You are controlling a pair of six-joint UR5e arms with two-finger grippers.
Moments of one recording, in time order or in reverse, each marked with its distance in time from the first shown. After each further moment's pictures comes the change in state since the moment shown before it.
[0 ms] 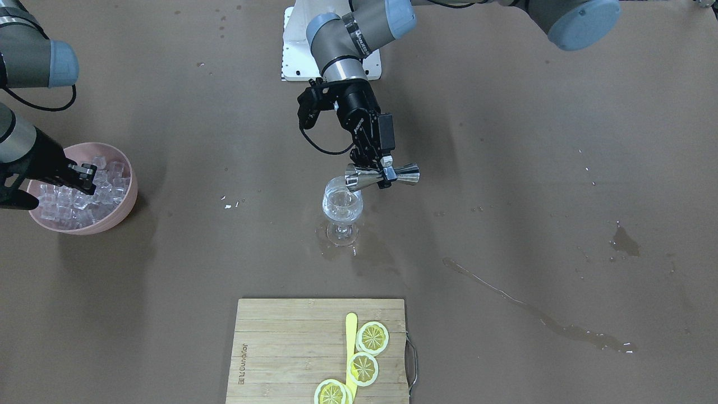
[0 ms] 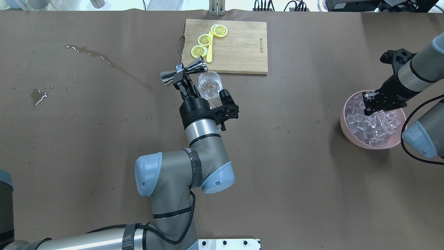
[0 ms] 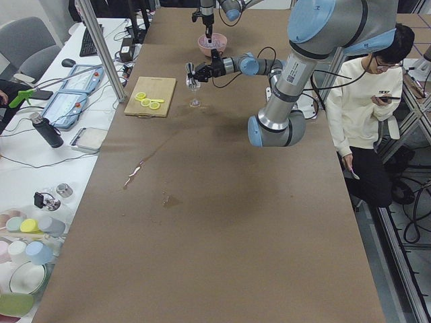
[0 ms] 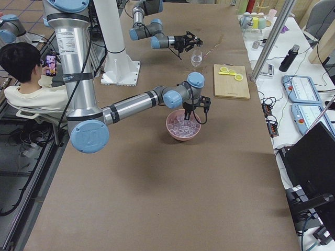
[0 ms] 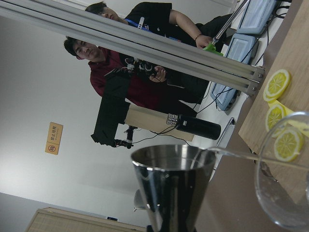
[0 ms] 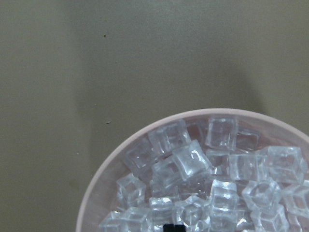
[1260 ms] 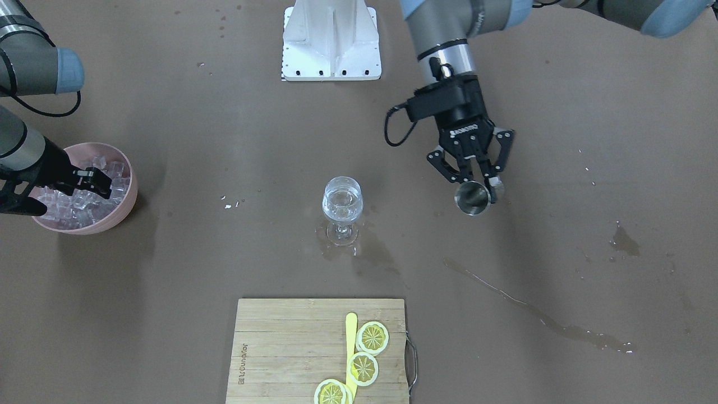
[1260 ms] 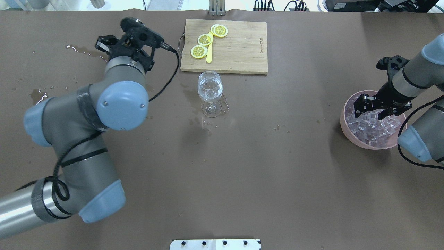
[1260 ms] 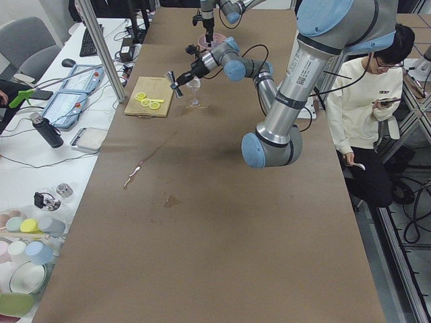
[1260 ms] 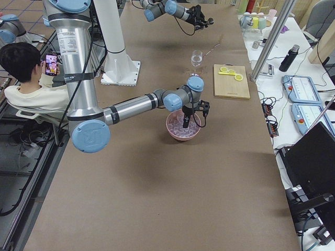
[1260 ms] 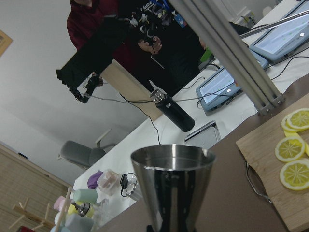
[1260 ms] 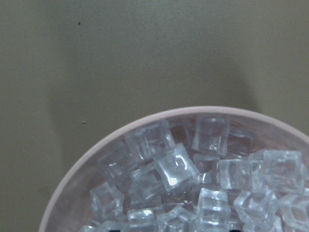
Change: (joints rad) left arm -0.328 0.289 -0.301 -0.419 -0.644 -0.016; right arm -0.030 -0.001 -0.042 0.012 -0.038 -0.001
